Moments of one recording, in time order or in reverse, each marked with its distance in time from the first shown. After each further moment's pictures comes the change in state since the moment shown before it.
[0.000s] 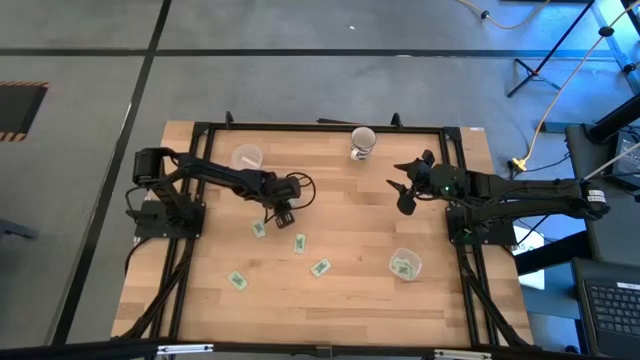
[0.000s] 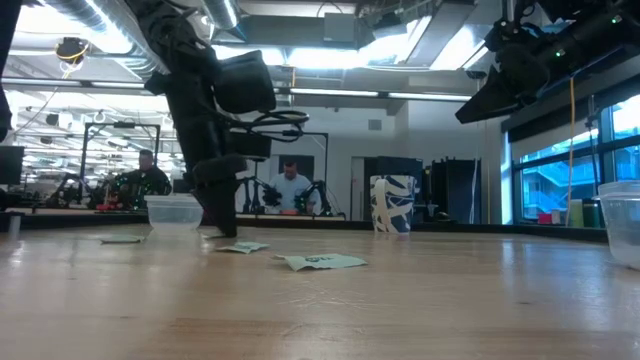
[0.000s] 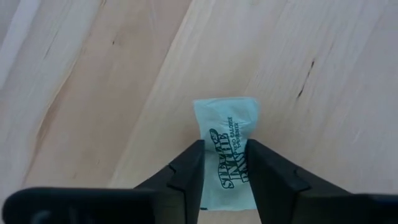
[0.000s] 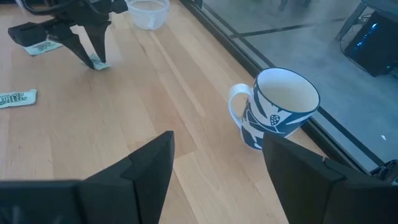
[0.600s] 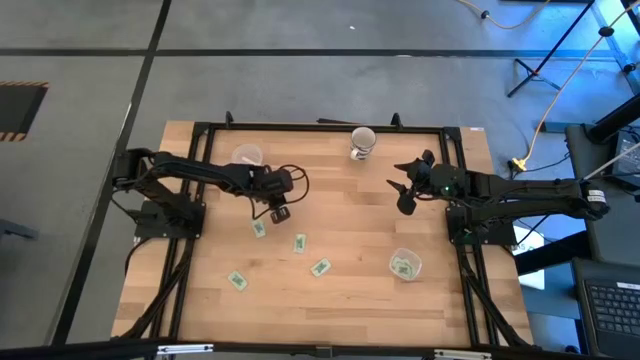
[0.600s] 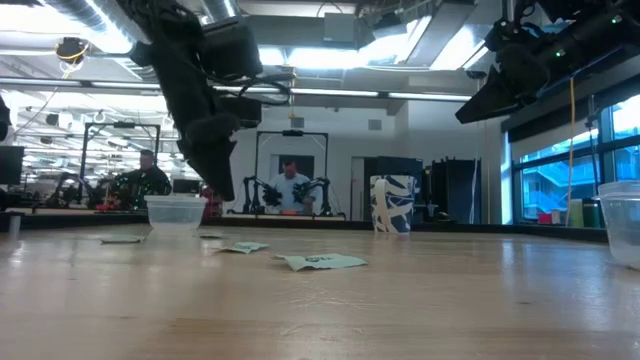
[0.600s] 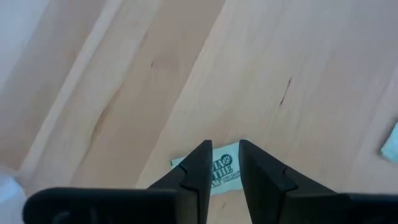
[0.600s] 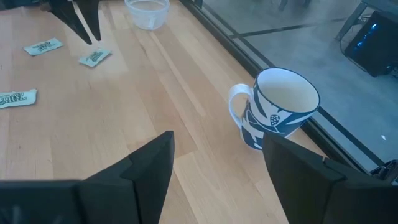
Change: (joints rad) left arm 0.003 -0.180 -0.001 -0.056 -0.017 0.008; right arm 0.000 0.000 0.000 0.000 0.000 0.000
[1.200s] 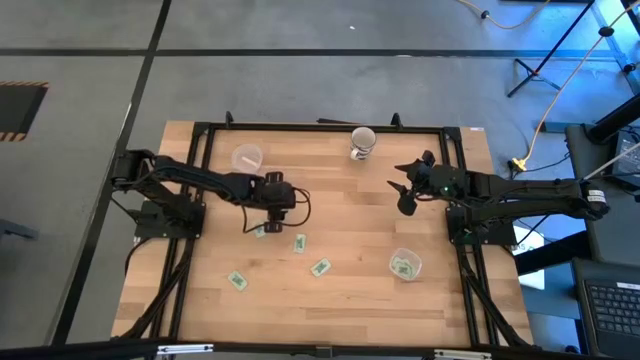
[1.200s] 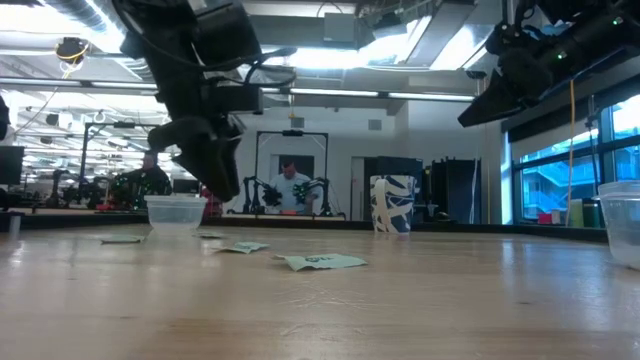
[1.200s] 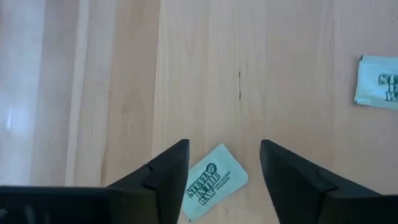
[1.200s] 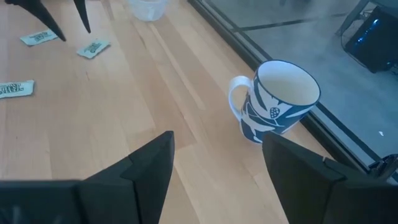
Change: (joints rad) left arm -0.117 0.006 0.002 0.031 -0.066 0.345; right arm 0.000 0.000 0.000 -0.029 0.000 0.001
